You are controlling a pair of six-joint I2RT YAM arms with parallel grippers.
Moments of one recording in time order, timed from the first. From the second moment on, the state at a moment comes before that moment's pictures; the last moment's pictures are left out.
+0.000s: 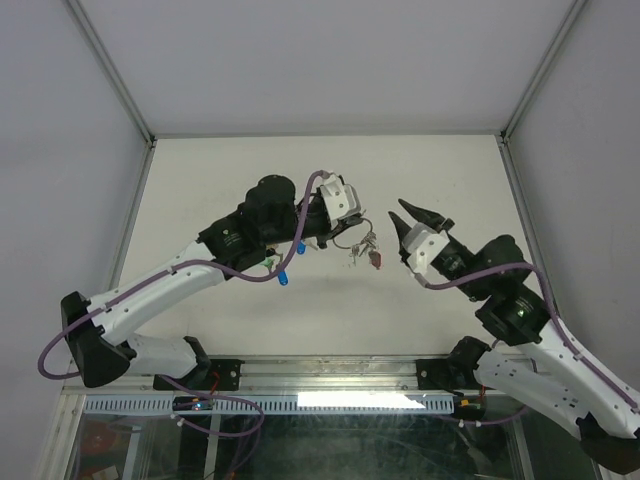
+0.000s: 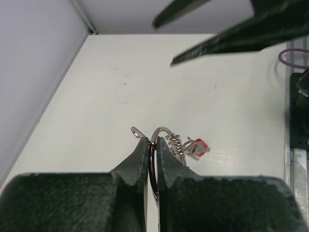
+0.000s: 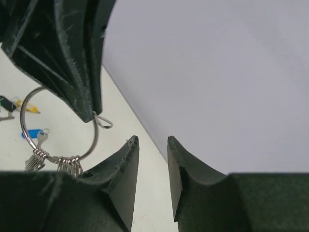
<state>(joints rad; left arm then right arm) -0.94 1.30 1.27 -0.14 0.31 0.29 0.81 0.64 0.82 -0.10 -0.02 -0.78</state>
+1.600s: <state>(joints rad) -1.16 1.10 0.88 0.16 -0.15 0.79 0.77 0.97 1.04 -0.39 0.09 1.07</state>
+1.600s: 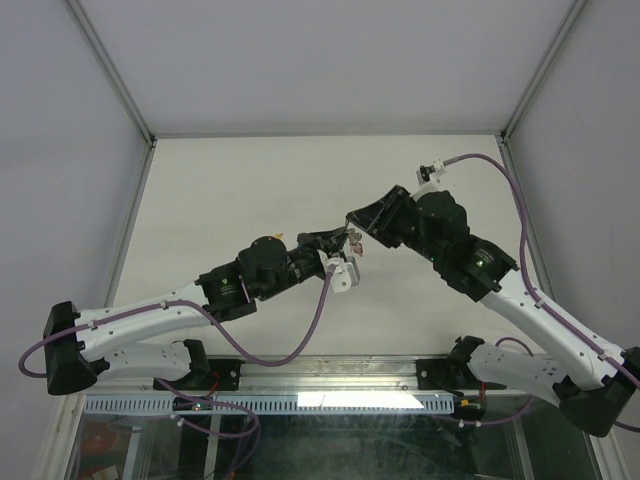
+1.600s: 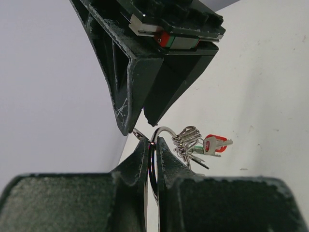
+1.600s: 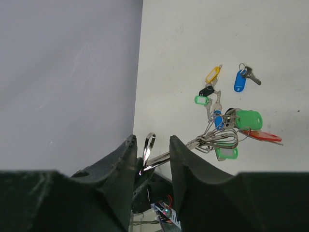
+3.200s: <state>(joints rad) -1.19 0.95 0.88 0.23 -0.23 0.51 0.76 0.82 0.83 0.09 0.01 0.65</state>
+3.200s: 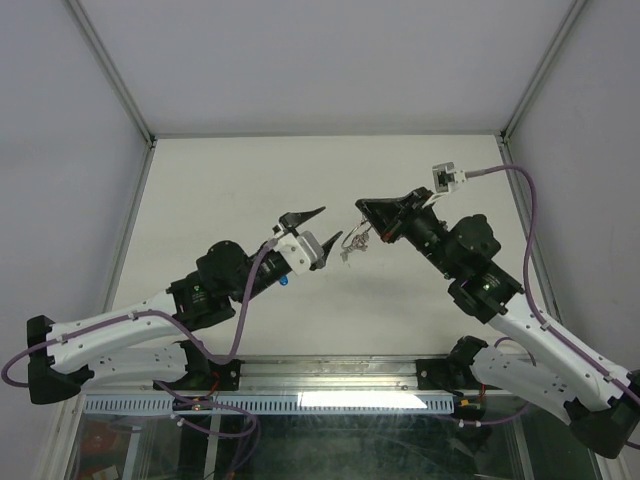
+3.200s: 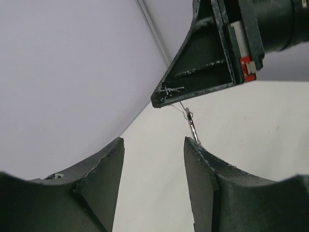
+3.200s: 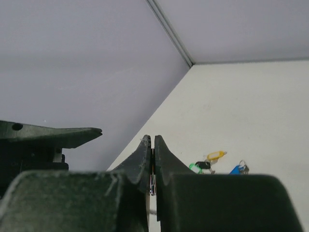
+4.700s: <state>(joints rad) -1.19 1.24 0.97 0.52 -0.36 0.34 0.81 0.90 0.77 0.55 0.12 0.30</state>
